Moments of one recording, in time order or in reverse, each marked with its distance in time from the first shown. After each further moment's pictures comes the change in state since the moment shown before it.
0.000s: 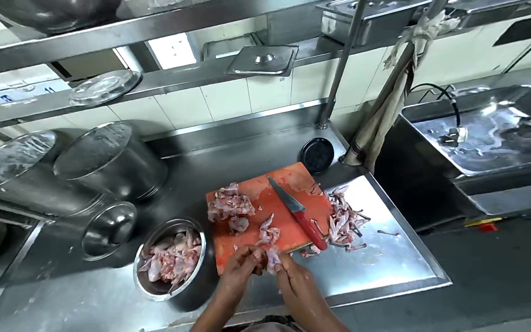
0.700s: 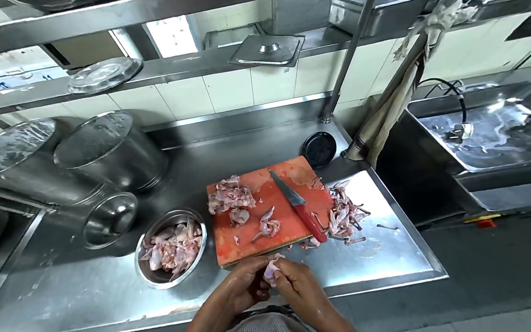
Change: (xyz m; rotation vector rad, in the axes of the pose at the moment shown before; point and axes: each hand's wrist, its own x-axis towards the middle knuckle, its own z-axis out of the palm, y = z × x) left_hand -0.006 -0.005 0.005 -0.400 -0.201 -0.636; right_hand -0.011 0.026 0.006 0.115 -0.075 -0.205
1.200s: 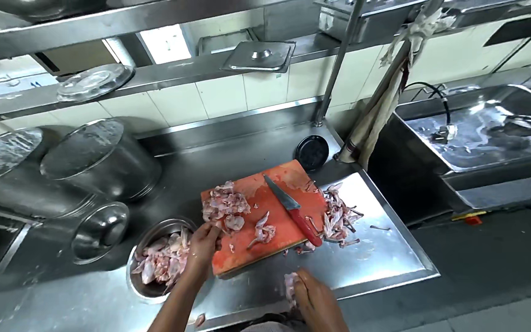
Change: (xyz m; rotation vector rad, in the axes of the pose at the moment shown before) left_hand 0.001 0.075 -0.049 0.443 0.674 0.622; right_hand -0.037 -0.003 -0.017 -0.266 0.075 0.440
